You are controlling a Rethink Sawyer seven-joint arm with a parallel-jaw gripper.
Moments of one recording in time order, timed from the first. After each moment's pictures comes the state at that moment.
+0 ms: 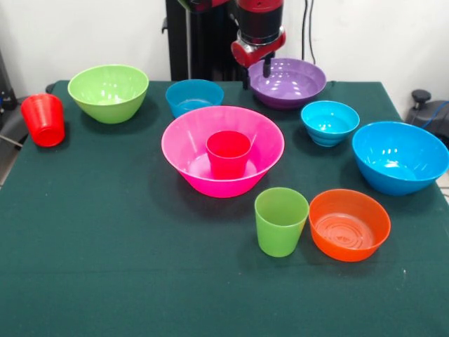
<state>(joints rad) -0.55 -0.59 0.45 2.14 -0.85 0.46 1.68</state>
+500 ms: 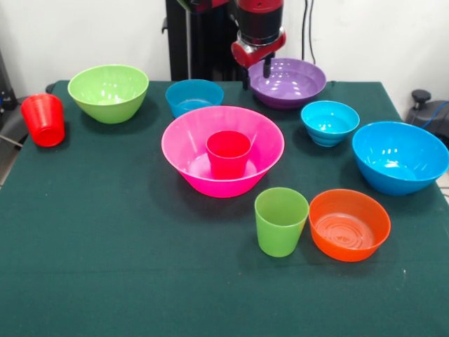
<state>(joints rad) -0.55 -0.57 0.45 2.13 -0.85 0.46 1.68</state>
